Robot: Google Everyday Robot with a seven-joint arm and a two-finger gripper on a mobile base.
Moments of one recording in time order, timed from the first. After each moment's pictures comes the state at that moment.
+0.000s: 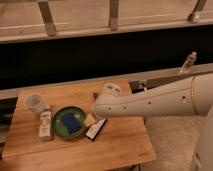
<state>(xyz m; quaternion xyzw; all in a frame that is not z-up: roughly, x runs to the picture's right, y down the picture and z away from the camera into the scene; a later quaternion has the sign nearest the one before) -0.047 0.138 0.748 -0.22 -0.02 0.43 0.88</state>
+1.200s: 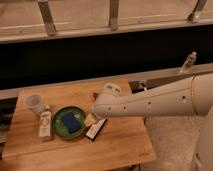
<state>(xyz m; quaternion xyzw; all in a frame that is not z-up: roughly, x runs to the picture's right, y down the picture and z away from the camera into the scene) -0.047 0.138 0.748 -0.22 -0.02 0.43 0.88</state>
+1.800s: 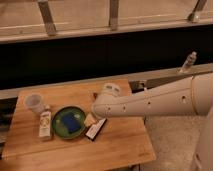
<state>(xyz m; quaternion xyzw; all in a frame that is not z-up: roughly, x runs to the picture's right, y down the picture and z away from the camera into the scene) -0.053 0.131 0.745 -0.21 -0.02 0.41 0.89</state>
